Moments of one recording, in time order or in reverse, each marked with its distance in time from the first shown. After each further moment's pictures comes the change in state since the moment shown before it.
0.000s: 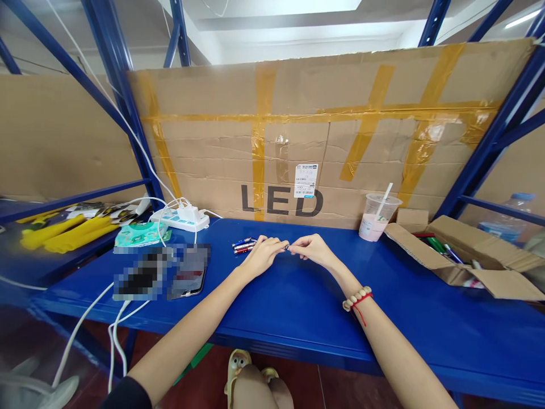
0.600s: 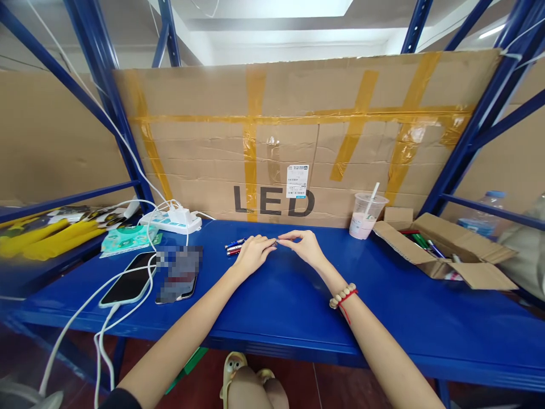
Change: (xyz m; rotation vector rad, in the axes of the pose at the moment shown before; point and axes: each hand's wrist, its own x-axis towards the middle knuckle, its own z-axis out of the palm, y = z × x) left_hand 0.005 -0.006 0.009 0.147 0.034 -0.136; right_hand 0.001 -0.005 0.006 -0.123 0.278 -0.288
